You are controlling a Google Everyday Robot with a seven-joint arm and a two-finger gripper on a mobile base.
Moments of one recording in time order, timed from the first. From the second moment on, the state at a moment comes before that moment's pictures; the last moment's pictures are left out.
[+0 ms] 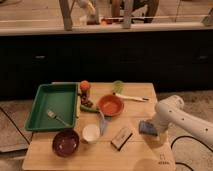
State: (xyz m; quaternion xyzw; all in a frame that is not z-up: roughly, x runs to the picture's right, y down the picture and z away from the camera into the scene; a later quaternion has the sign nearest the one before) arm 0.305 0.257 0.826 -0.34 -0.05 -0.17 0.92
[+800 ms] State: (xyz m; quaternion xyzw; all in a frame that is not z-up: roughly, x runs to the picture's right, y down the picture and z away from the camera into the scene) arm 0.303 0.256 0.828 -0.33 -0.05 -0.19 0.92
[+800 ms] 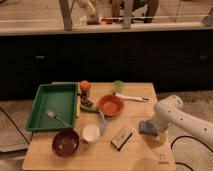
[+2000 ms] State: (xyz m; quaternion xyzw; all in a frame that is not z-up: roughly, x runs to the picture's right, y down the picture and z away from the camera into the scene) arm 0.307 0.258 0.832 -0.33 -0.06 -0.22 0.92
